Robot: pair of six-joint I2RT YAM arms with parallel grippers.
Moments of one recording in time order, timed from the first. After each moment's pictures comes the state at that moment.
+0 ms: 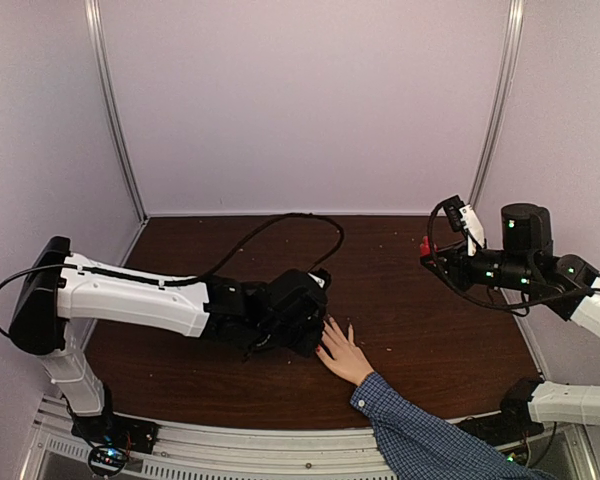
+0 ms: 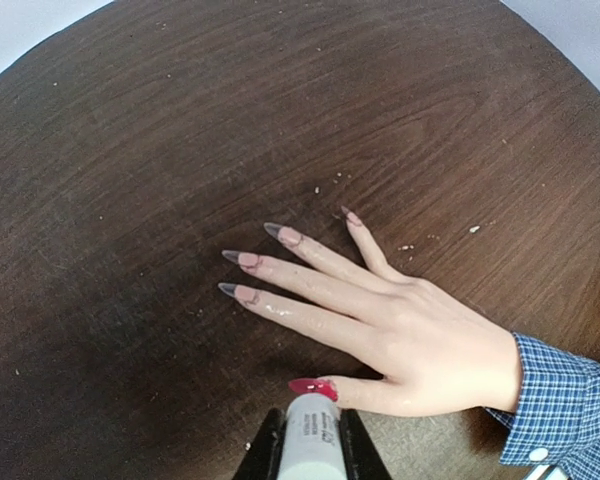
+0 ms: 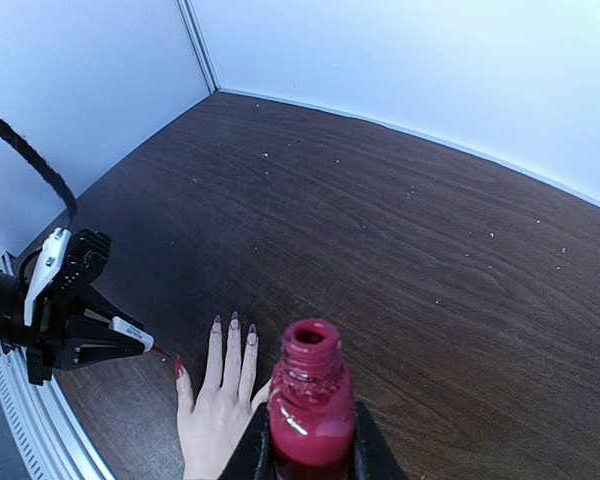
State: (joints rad) left arm -1.25 1.74 1.24 -0.36 -0.38 -0.53; right arm 0.55 0.84 0.84 -0.43 -0.18 0.12
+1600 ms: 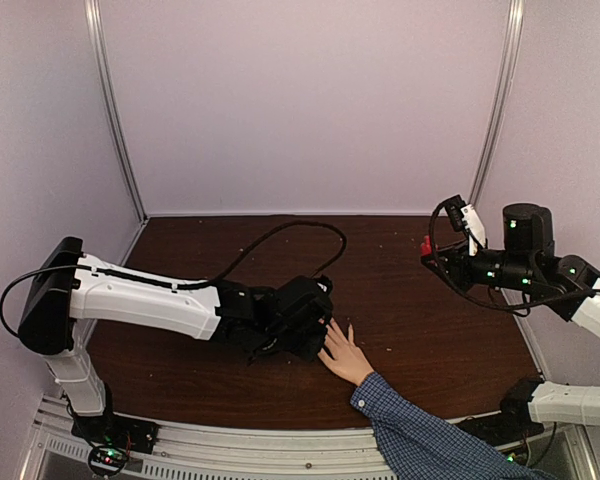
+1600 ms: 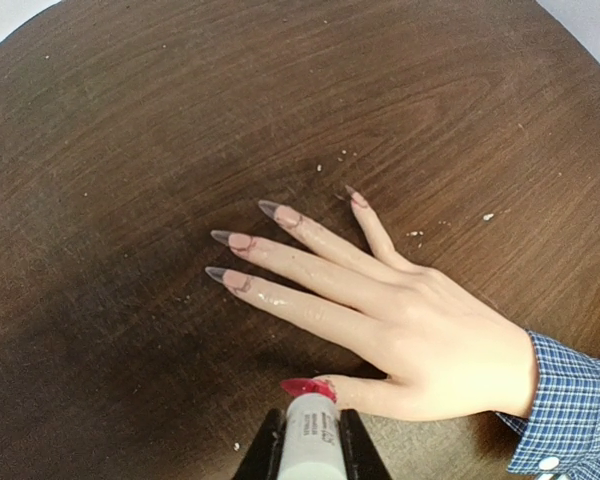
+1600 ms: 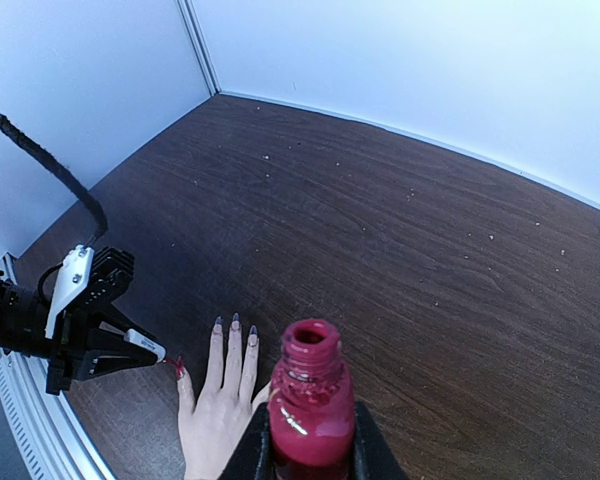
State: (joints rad) left arm -1.25 1.80 1.25 -0.37 -0.37 -0.57; right arm 0.55 0.83 0.84 -0.43 -0.18 0.12
